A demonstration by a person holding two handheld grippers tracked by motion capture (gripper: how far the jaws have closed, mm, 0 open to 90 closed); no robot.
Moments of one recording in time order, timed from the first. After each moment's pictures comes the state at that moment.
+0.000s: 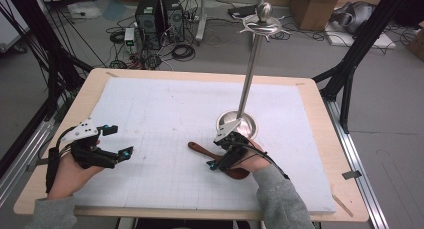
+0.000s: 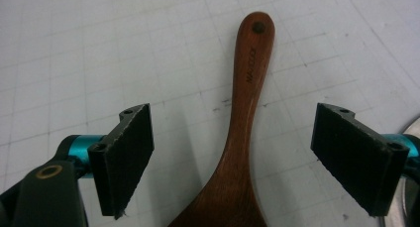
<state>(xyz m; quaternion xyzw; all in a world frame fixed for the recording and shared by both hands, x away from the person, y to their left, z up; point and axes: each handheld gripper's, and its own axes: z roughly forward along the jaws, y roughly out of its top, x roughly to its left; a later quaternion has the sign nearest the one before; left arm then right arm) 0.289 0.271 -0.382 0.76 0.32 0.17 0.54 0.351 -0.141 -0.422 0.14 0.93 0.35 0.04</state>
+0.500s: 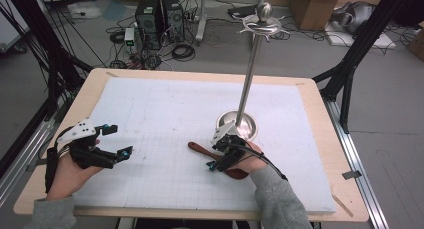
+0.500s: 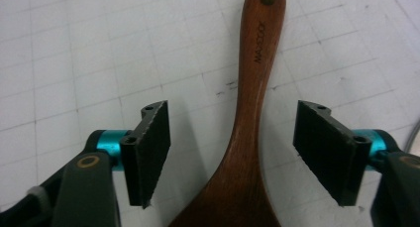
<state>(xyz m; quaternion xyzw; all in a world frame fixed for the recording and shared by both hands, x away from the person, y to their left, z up) 0.287 0.271 -0.379 0.76 0.32 0.16 0.54 0.348 -0.133 -0.427 0.15 0.94 0.30 0.03</state>
